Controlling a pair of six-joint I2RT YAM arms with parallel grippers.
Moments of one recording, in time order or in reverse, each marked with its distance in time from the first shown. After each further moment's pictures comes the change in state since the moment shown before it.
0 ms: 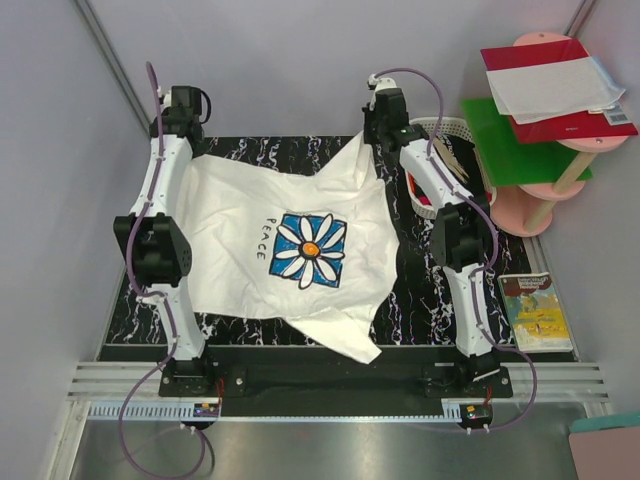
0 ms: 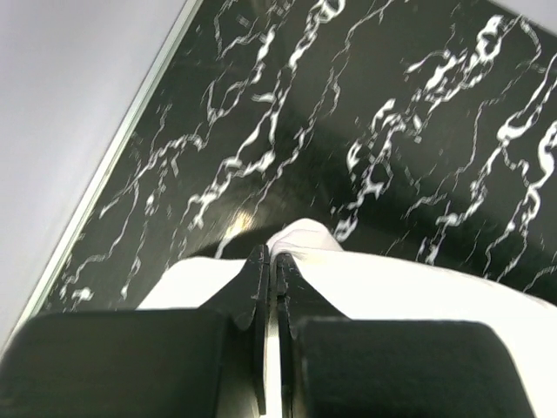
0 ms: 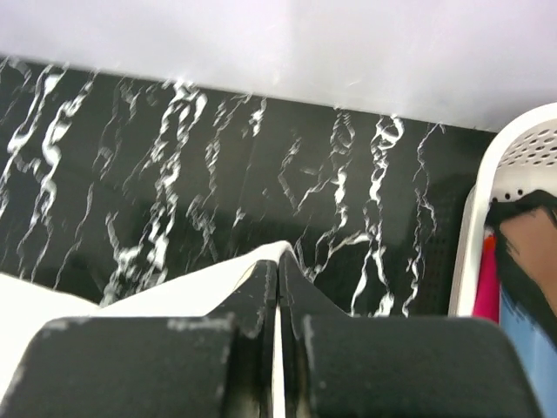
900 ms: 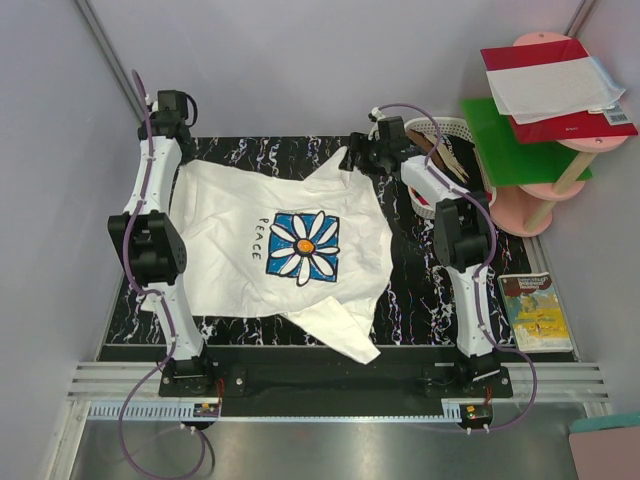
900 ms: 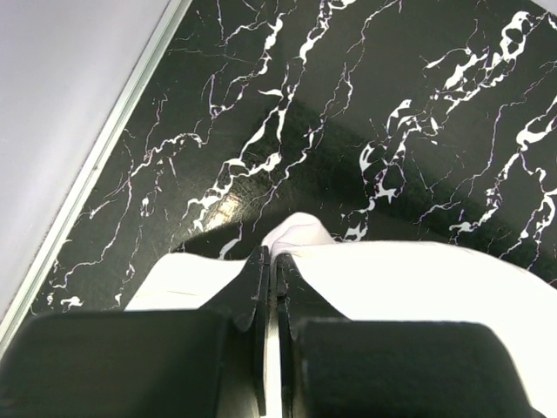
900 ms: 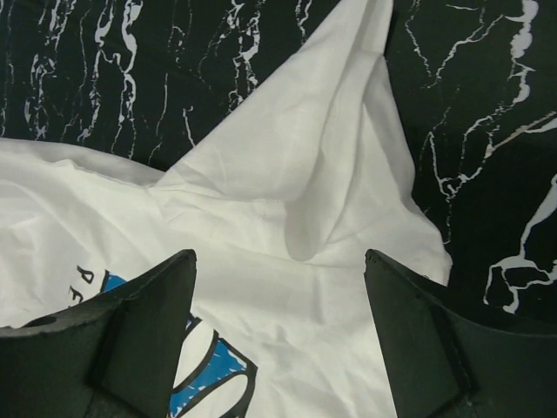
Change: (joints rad) left arm 0.074 0.039 0.004 0.003 0.091 -0.004; right arm -0.040 0.016 -0.255 0.105 -0.359 0.269
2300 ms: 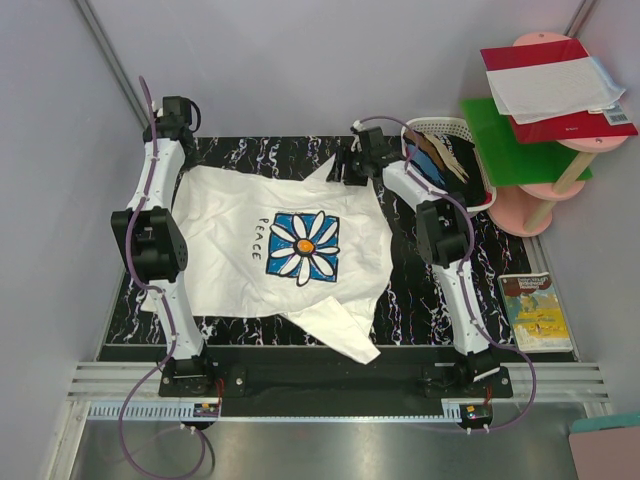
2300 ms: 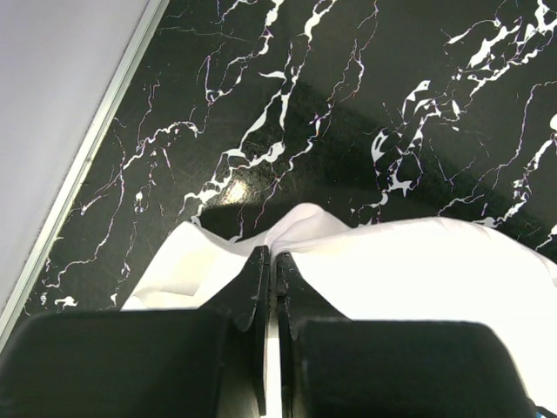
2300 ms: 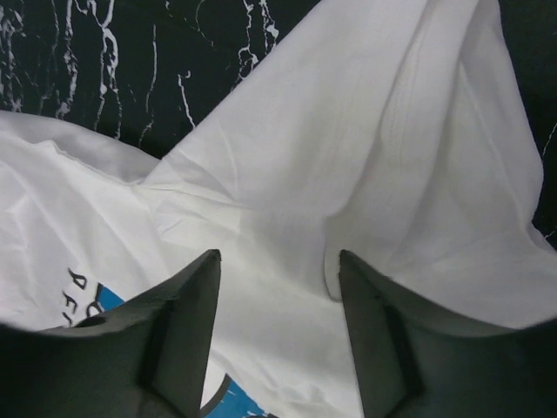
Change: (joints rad) left arm 0.000 0.033 -0.033 0.016 0.000 0.009; right arm 0.063 0.176 0.163 -0.058 -0.030 0.064
